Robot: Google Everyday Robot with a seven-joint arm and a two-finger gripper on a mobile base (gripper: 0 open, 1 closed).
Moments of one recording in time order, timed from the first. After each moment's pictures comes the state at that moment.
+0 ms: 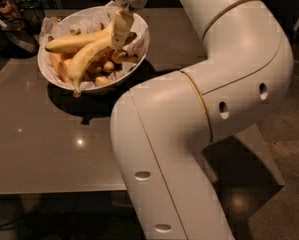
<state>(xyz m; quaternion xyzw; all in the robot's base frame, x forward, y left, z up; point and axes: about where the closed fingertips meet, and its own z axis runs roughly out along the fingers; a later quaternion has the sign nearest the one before) 0.680 0.060 0.957 -0.69 0.70 0.12 0.16</state>
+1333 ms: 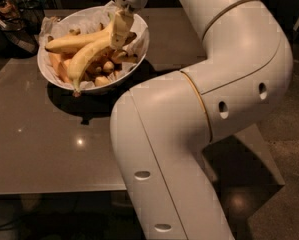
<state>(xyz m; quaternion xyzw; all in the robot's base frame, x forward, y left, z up) 0.680 0.060 0.952 -0.68 0.70 0.12 0.15</state>
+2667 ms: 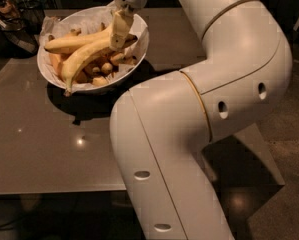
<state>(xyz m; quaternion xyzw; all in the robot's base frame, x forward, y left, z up) 0.680 0.060 0.952 -0.68 0.70 0.12 0.15</state>
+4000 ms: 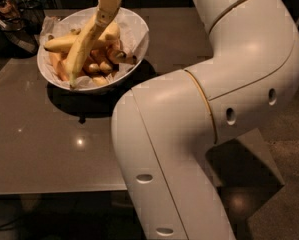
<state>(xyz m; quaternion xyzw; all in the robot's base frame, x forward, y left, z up) 0.683 0.086 1.018 -0.67 0.69 0.12 0.25</state>
